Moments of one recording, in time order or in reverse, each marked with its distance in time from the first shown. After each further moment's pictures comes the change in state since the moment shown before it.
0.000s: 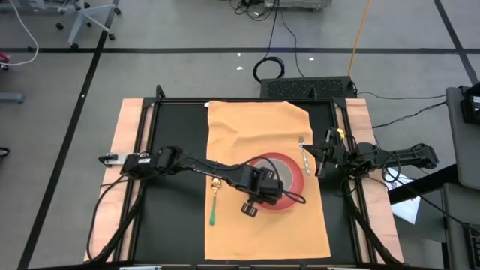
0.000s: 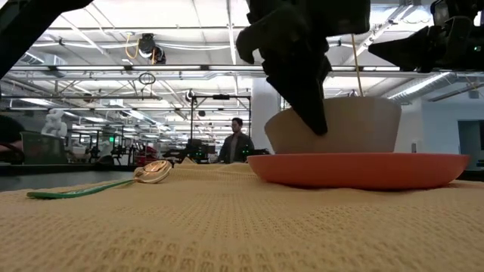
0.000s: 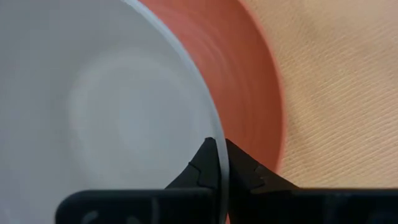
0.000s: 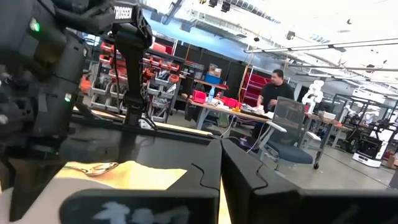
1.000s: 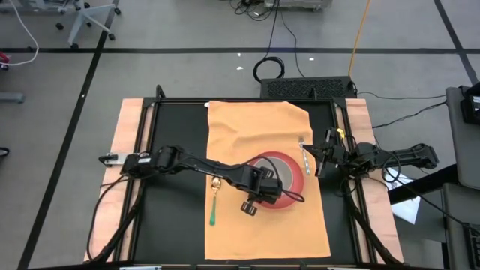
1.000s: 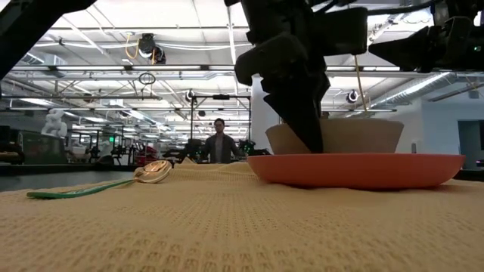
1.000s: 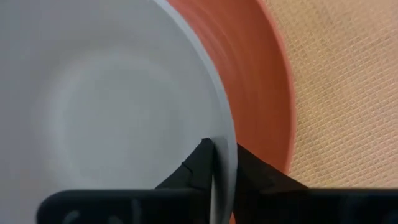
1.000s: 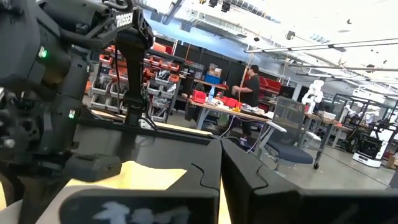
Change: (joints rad) left arm 0.012 0.003 -0.056 0.050 0.009 0.009; right arm 0.000 0.000 0.000 0.000 0.000 0.000
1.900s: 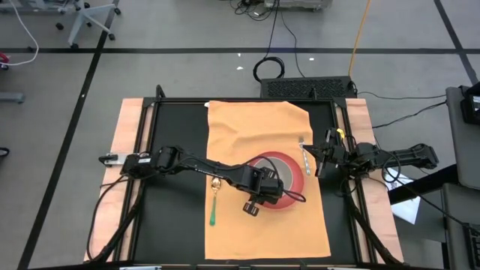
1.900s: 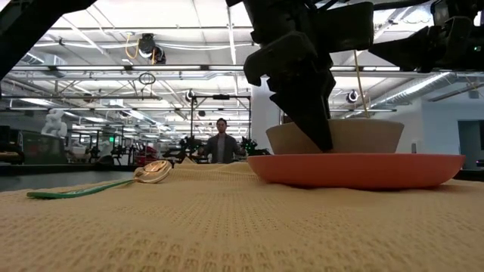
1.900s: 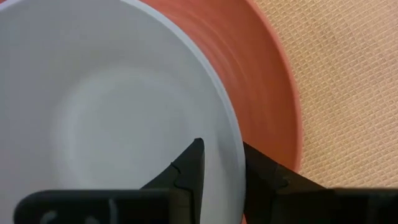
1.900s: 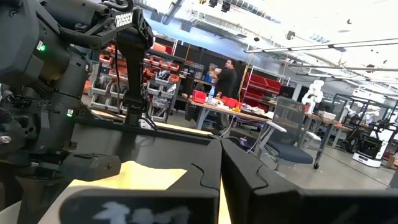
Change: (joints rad) left arm -0.003 -0.001 0.000 0.045 -0.013 0.002; right arm 0.000 0.000 0.000 0.000 0.000 0.000
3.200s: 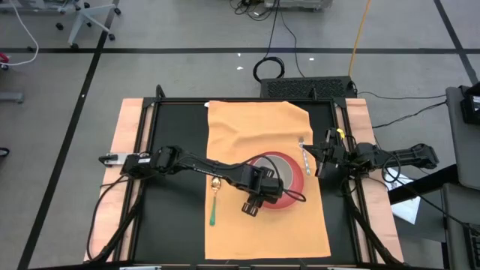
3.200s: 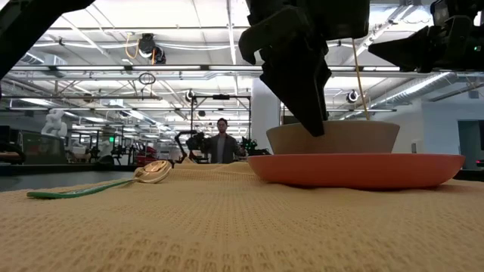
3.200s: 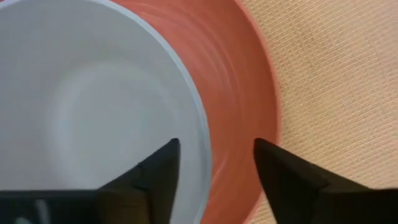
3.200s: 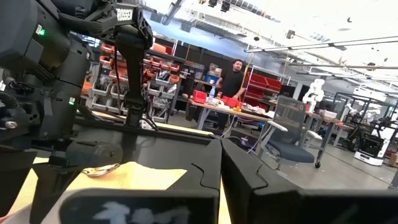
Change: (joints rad) left arm -0.006 -0.004 0.061 -0.098 0.014 -0.043; right arm 0.000 0.000 0.000 0.000 0.000 0.011
